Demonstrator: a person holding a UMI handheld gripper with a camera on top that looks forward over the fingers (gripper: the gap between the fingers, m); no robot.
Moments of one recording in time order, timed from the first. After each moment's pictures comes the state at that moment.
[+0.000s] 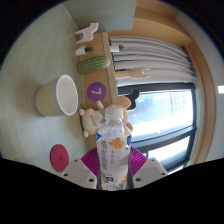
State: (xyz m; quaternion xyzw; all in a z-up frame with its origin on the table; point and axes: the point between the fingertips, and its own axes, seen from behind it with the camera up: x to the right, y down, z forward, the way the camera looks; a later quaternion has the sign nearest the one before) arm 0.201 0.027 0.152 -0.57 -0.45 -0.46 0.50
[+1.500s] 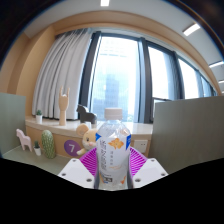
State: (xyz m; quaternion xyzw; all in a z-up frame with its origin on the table) arm 0.218 0.053 0.238 -0.72 0.01 -0.05 0.70
